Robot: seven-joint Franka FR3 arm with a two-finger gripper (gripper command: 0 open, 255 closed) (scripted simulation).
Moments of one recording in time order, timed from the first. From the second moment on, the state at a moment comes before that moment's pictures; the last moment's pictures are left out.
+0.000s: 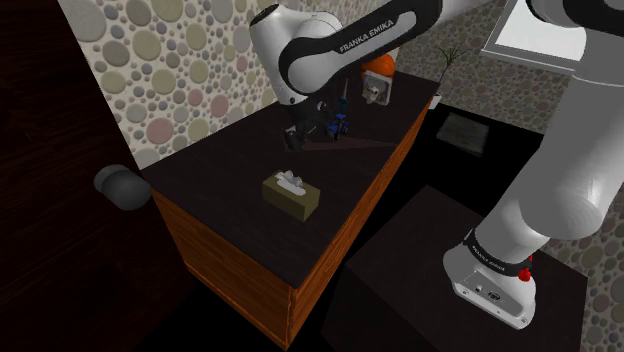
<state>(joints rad) 0.10 0.22 0.33 -1.94 -0.33 1.78 0.59</state>
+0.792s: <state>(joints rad) 0.22 0.68 0.29 -1.60 -0.46 1.70 0.71</state>
